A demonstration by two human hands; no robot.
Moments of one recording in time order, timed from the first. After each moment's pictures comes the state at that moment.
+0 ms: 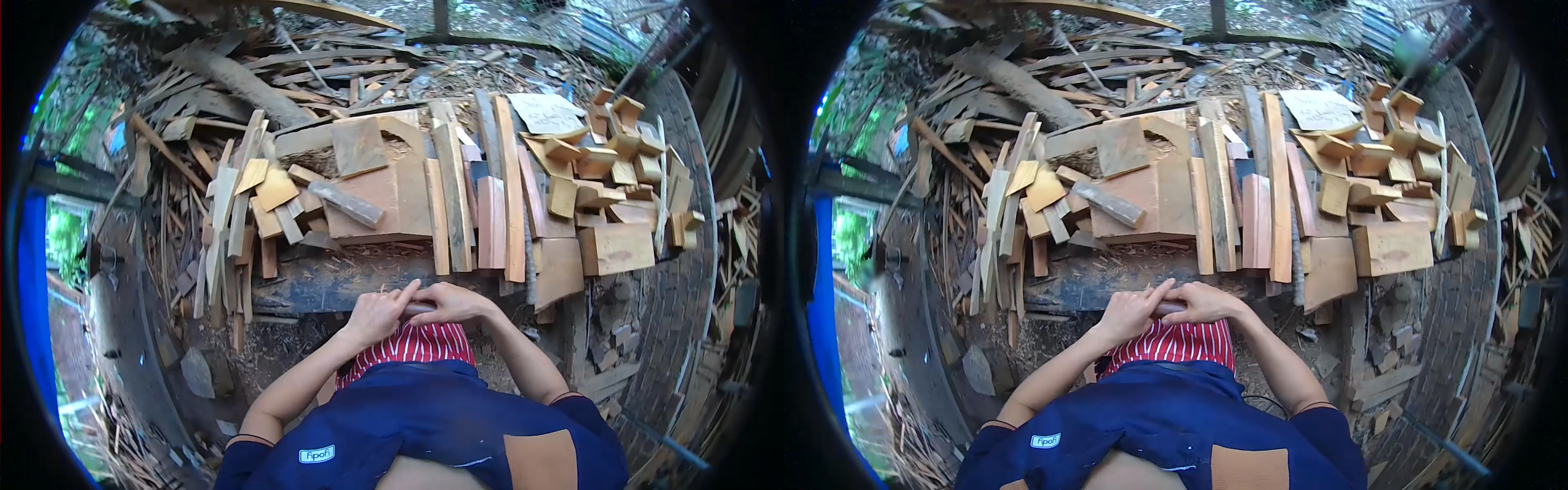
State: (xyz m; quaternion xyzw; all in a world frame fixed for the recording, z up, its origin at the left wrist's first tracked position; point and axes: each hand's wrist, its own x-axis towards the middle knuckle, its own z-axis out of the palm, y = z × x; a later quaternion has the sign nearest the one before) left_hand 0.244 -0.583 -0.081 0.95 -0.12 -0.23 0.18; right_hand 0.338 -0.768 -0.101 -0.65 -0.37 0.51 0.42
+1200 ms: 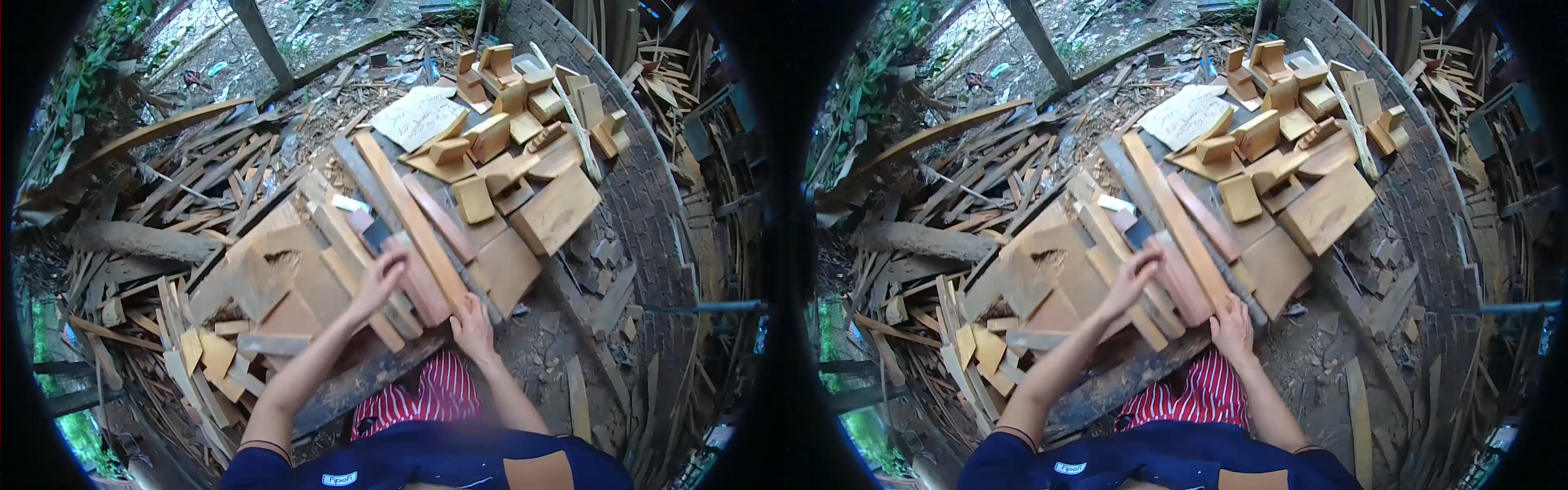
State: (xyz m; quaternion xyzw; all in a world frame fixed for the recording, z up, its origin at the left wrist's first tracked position) left_hand 0.499 -0.678 -0.191 0.71 -0.18 -0.21 0.65; right_hand 0.332 -0.874 -0.191 -0.96 0.12 0.02 0.26
